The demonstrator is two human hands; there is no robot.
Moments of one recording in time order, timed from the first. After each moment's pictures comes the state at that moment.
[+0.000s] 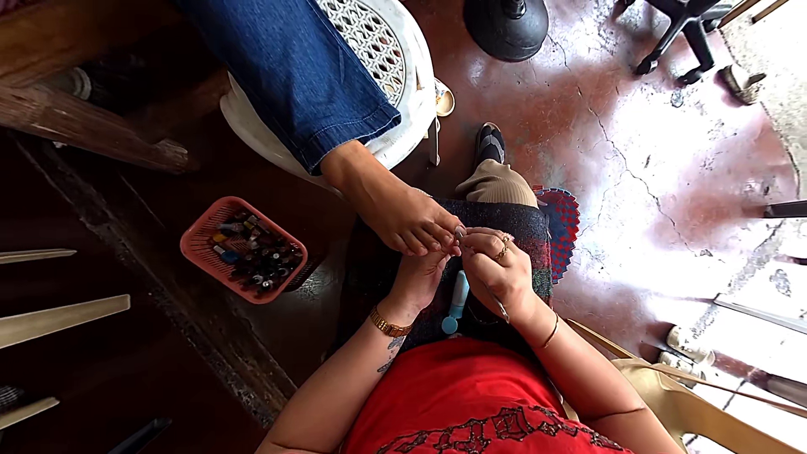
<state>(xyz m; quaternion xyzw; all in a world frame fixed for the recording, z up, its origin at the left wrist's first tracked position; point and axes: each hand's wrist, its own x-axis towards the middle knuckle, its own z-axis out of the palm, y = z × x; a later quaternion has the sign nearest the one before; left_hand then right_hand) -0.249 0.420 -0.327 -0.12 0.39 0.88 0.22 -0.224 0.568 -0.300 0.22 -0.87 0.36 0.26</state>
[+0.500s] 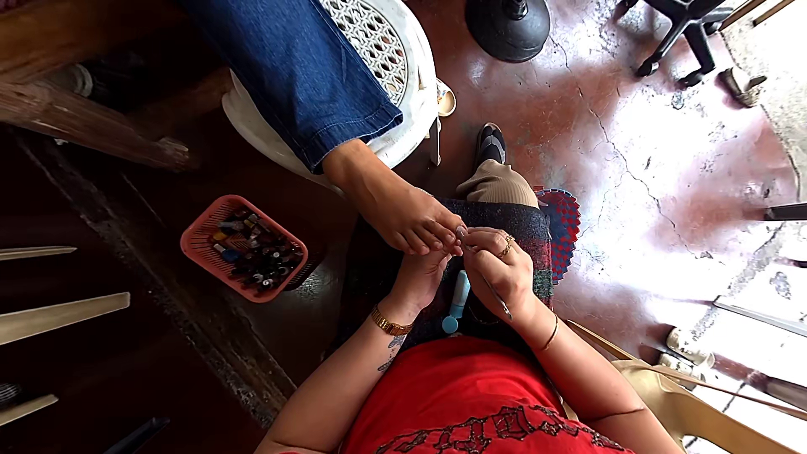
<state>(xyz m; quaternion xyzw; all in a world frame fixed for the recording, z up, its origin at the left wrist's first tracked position) -0.249 0.421 -0.326 -0.12 0.40 0.88 0.22 -0.224 0.564 -0.300 0.19 -0.86 0.39 0.26</state>
